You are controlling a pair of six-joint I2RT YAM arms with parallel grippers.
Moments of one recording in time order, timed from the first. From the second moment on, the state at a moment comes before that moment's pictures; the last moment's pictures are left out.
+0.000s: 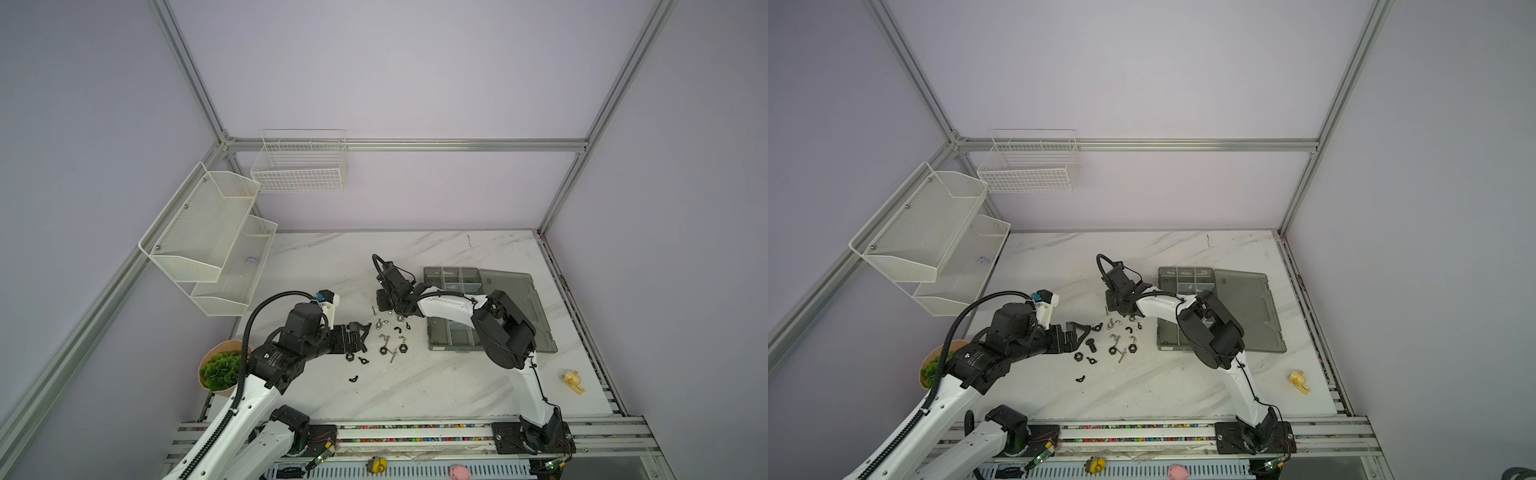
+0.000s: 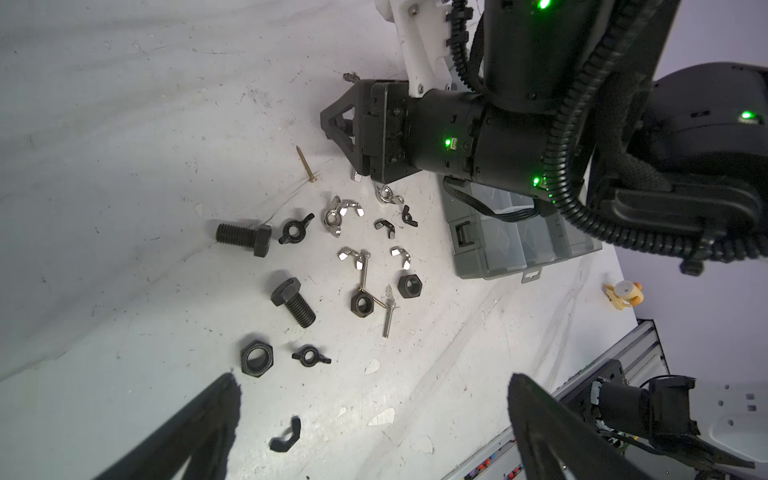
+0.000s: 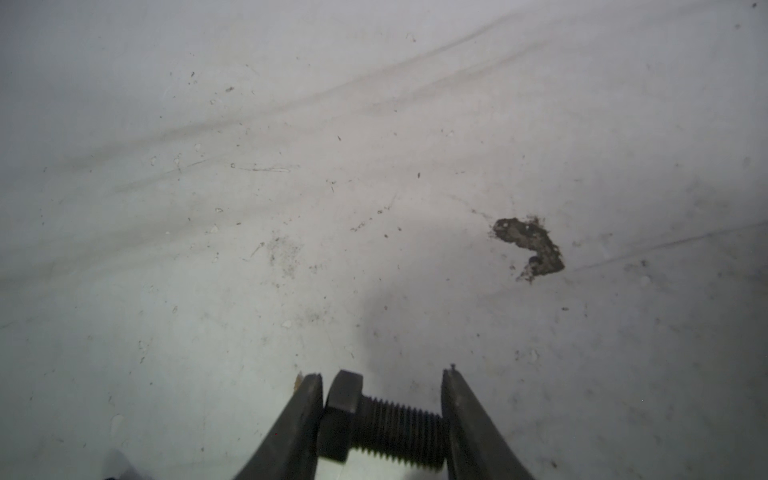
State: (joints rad) left arm -0.39 0.78 0.74 -0.68 0.23 -0.46; right arm 0.83 2.17 1.57 -0.23 0.17 0.50
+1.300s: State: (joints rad) left arm -0.39 1.06 0.86 -0.49 0.44 -0.03; right arm 0.64 1.79 1.37 -0.20 0.11 0.41
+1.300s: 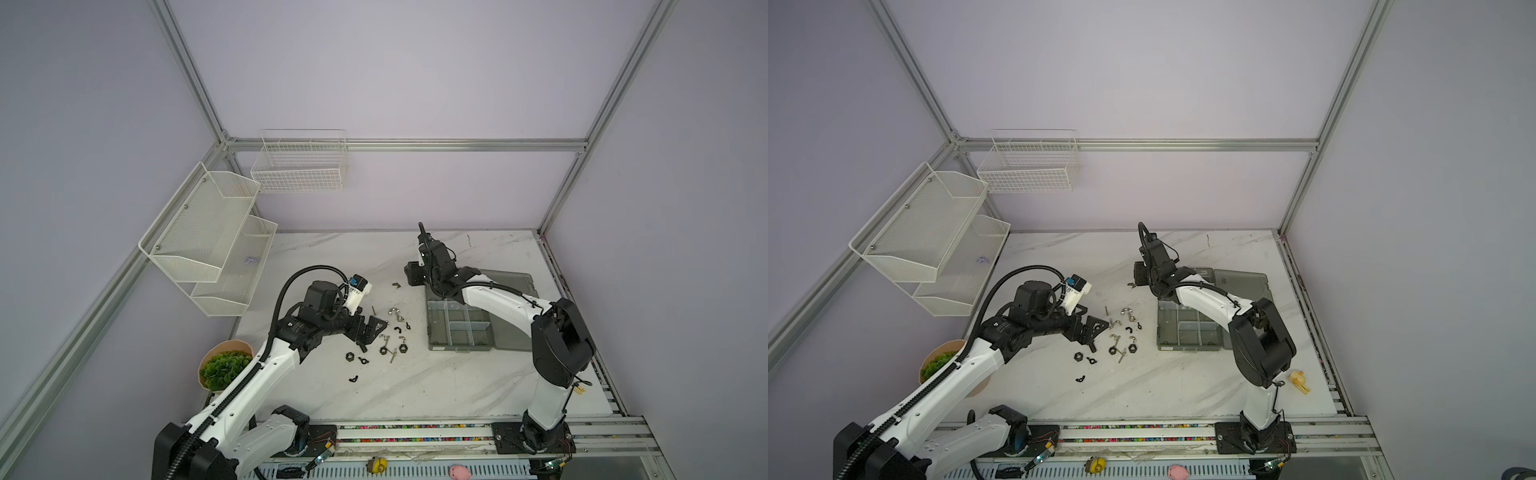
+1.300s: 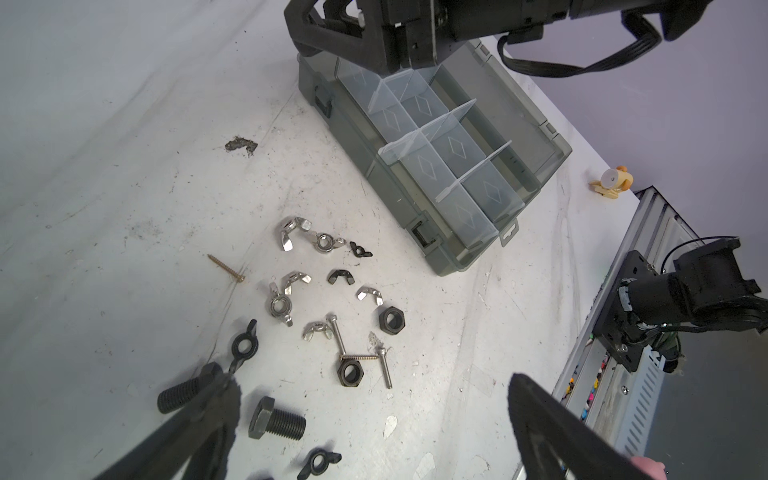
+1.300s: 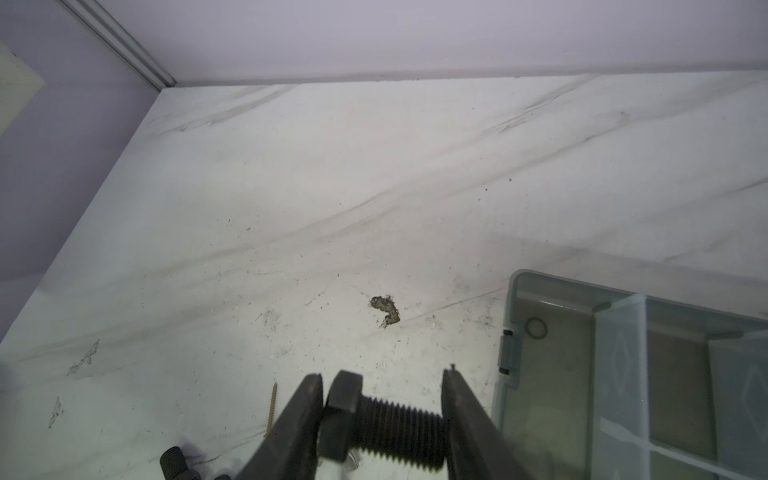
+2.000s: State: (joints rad) left arm -0.40 1.24 0.98 -0.47 0.58 0.04; right arm 0.50 1.66 1.26 -0.24 0.13 0.41
